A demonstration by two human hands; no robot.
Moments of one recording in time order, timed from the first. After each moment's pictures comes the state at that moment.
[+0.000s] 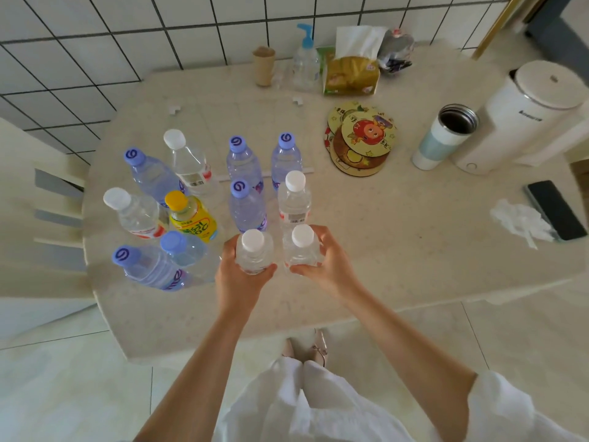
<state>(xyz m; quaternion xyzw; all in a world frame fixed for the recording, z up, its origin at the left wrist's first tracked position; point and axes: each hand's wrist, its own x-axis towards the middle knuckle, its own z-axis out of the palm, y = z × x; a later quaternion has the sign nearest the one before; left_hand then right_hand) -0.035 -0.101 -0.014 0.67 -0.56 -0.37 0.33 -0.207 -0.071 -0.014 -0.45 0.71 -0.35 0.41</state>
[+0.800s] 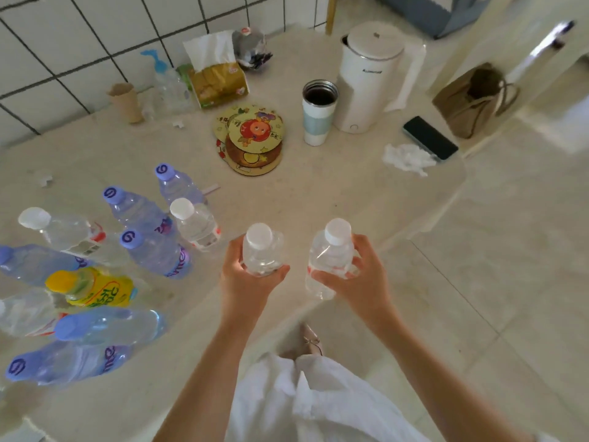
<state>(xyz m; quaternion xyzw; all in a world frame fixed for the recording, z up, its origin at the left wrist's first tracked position) -0.140 -0.070 0.025 0.50 -0.67 -0.49 0.25 -0.276 0.059 0.035 -0.21 0.77 -0.54 0.28</state>
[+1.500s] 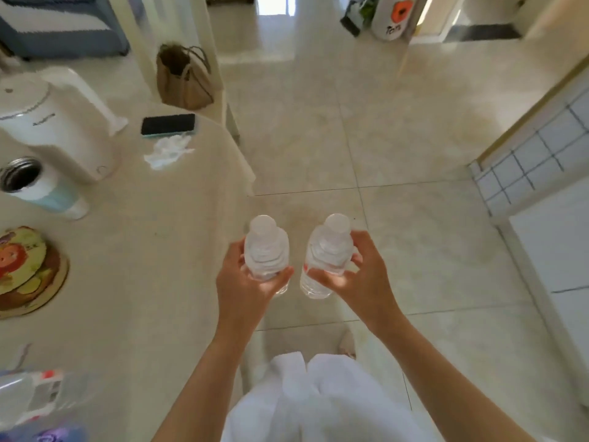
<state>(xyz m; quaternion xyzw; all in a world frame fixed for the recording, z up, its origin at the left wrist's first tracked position) -0.186 0.065 0.043 0.07 -0.81 -0.58 -0.01 -0.151 0.248 0.059 0.15 0.77 -0.62 -0.04</state>
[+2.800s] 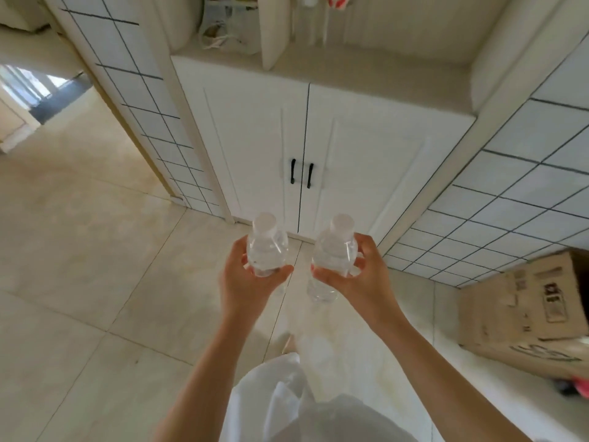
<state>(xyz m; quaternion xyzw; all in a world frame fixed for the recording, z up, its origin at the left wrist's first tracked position) -0.042 0.800 0.045 -0.40 -0.70 -0.49 -0.32 0.146 0.828 0.074 0.59 0.55 -0.46 -0.36</state>
